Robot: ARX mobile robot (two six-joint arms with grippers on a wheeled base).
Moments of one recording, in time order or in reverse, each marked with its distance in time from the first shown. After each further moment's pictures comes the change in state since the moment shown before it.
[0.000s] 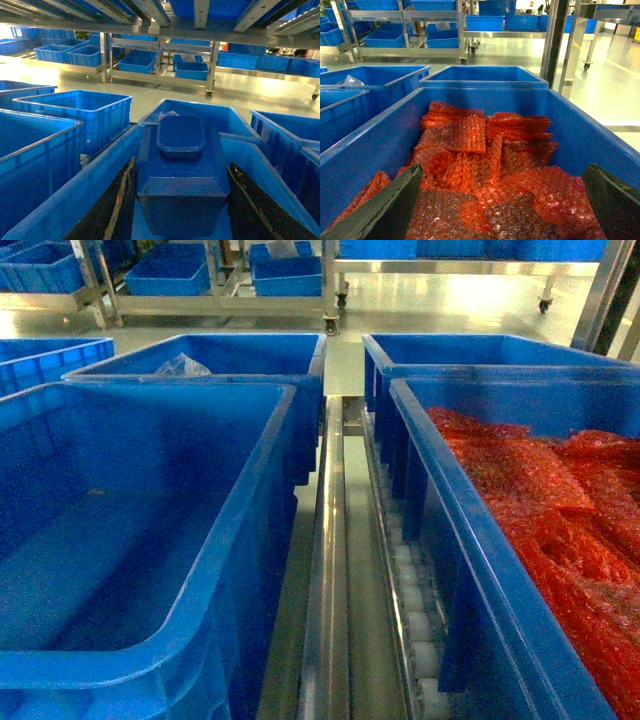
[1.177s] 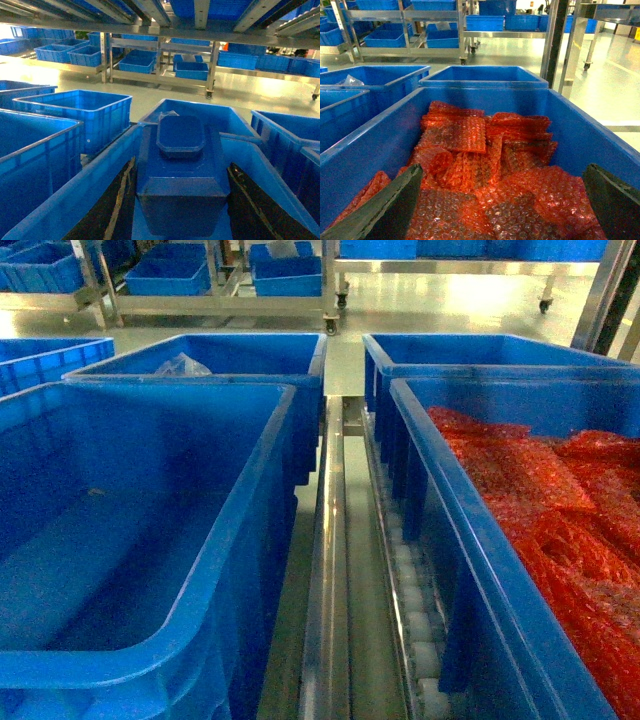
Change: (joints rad) left arm 0.000 0.000 0.000 0.000 0.000 0.000; right arm 0.000 0.000 0.000 0.000 0.000 0.000
